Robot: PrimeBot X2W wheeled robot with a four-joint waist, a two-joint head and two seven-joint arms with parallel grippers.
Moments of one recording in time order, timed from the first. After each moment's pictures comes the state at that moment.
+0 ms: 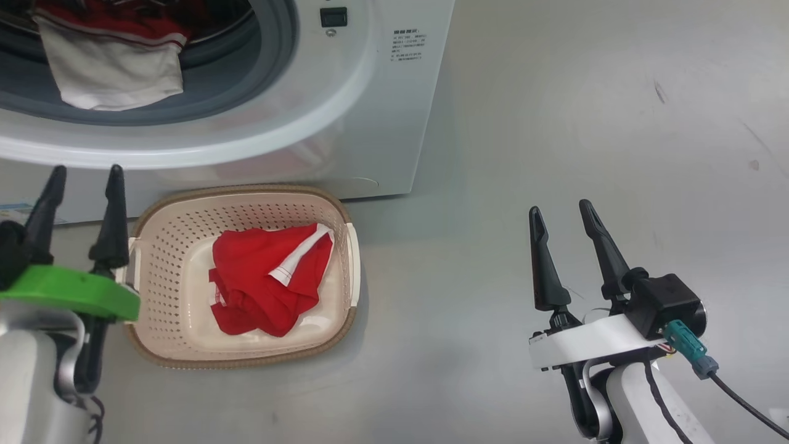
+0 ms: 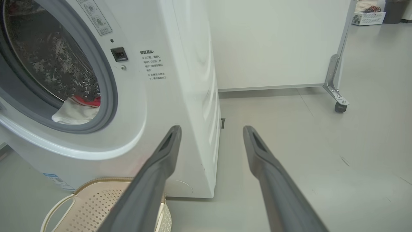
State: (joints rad) left arm -0.31 0.28 -0.09 0.20 -0.53 -0.13 -0.14; right arm -0.12 -0.05 0.34 0.03 0.34 -0.06 -0.26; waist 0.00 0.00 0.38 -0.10
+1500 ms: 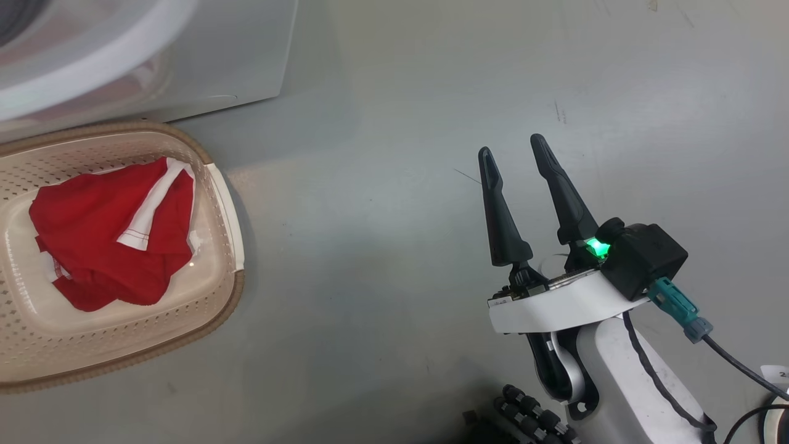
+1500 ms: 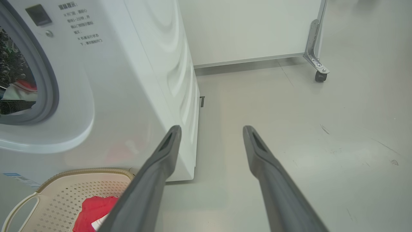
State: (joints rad) left arm -0.94 0.57 -0.10 0.62 -0.37 0.01 0.33; right arm -0.27 -0.05 0.47 -0.04 0.44 -0.12 -0.26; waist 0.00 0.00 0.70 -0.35
